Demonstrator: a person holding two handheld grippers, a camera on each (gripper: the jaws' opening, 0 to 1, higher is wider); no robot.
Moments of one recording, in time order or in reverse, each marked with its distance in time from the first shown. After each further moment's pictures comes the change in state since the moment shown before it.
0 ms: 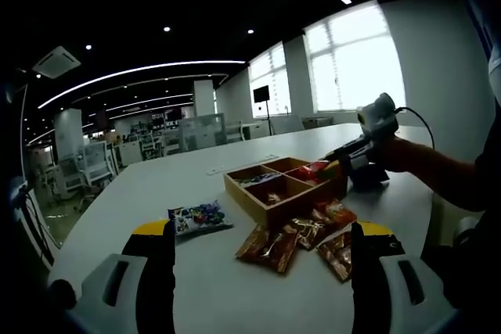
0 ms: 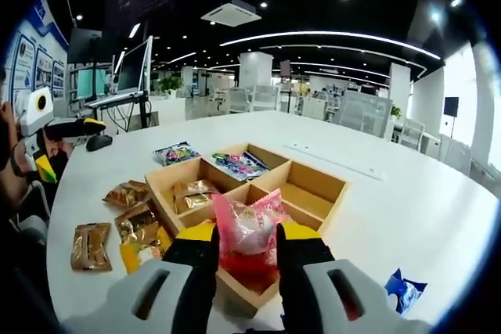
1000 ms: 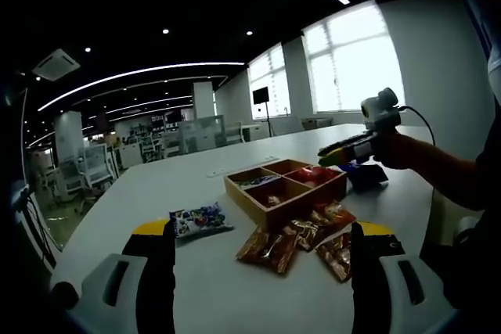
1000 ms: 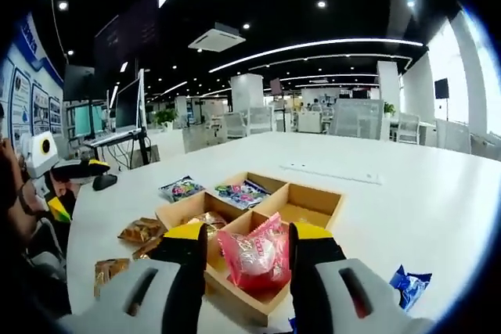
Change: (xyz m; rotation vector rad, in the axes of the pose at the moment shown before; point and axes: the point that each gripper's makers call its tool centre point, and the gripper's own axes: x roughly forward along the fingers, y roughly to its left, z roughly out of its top) left arm -0.004 -0.001 0.002 0.006 -0.008 0.001; right arm -0.018 -0.005 0.026 0.142 -0.137 -0.007
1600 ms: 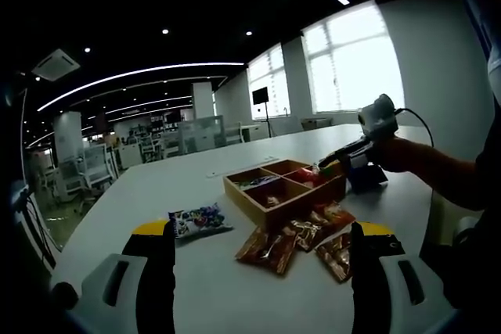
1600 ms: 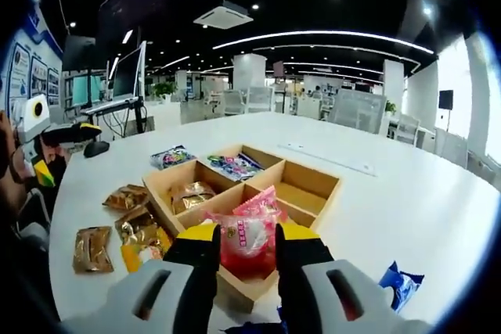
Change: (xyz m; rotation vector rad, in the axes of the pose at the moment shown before) left arm 0.000 0.000 0.000 0.002 0.000 -0.003; right arm 0.008 -0.004 -0.032 -0.136 0.146 -0.024
